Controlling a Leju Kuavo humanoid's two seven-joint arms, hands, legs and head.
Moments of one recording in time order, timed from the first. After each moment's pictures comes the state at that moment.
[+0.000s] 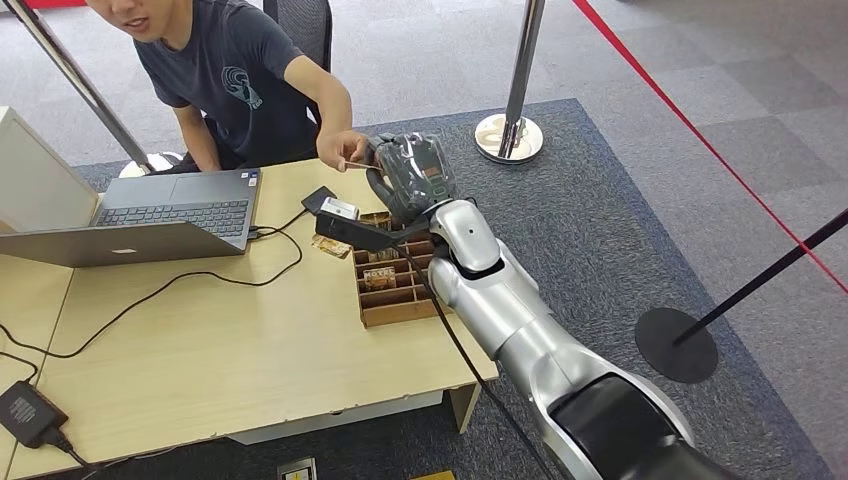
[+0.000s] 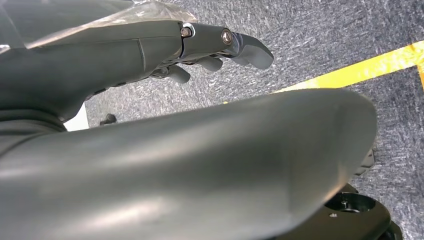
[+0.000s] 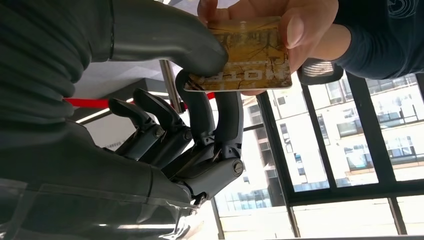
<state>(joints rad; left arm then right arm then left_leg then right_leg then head) -0.10 -0.18 1.16 -0.20 -1.23 -0.02 -0.12 -0.86 0.21 0.64 -0.68 1.28 -0.29 -0.21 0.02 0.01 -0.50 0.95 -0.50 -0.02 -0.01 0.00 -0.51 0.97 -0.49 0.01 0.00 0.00</state>
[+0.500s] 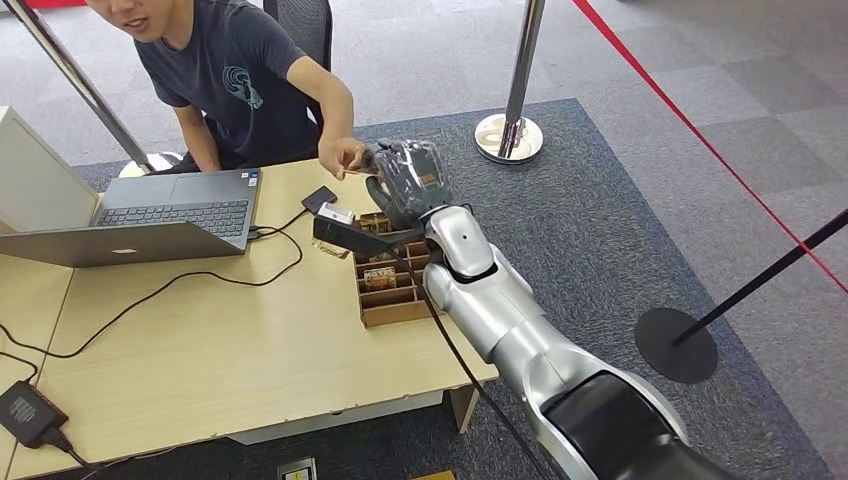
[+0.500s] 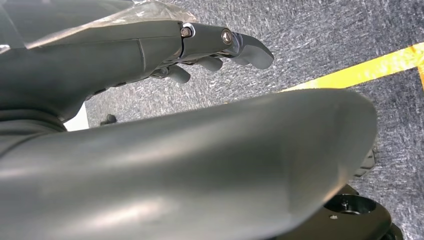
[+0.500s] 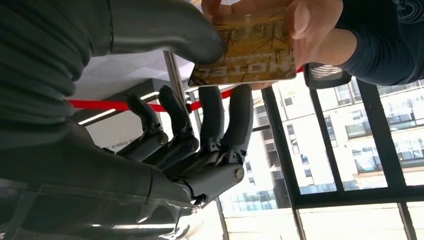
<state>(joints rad) -0.10 -0.18 1.16 -0.20 -1.24 -0.02 -0.12 -0.87 0.24 0.64 -0.60 1.30 -0.34 -0.19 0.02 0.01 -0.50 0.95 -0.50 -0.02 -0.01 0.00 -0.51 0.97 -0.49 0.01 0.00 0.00</state>
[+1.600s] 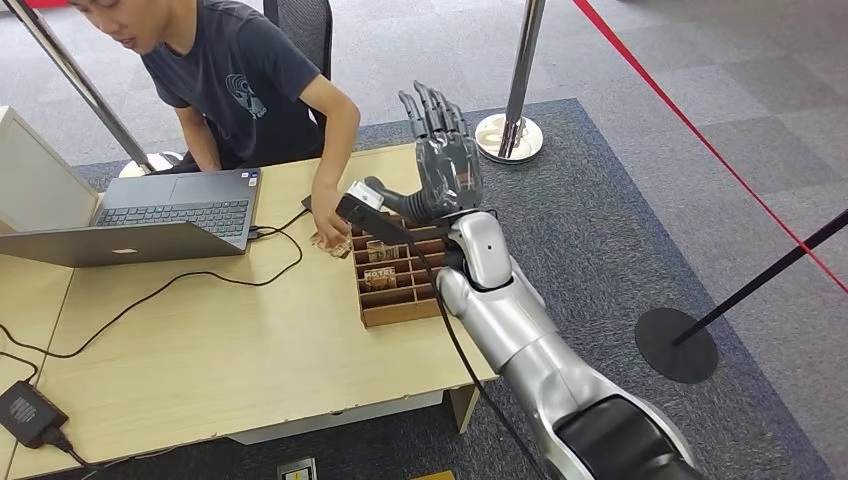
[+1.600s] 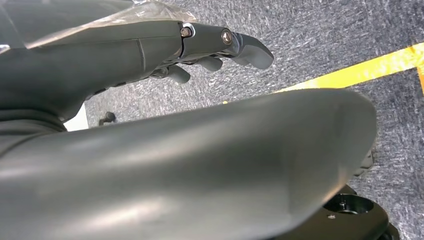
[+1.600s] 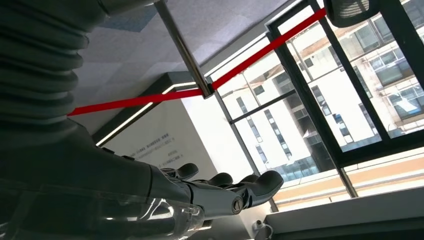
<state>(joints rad) -0.10 -0.18 1.16 -0.20 -1.22 -0.02 -0.12 -0.75 0.20 0.56 -0.81 1.29 -0.45 -0.12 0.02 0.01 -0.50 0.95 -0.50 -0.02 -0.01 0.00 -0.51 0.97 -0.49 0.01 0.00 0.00</state>
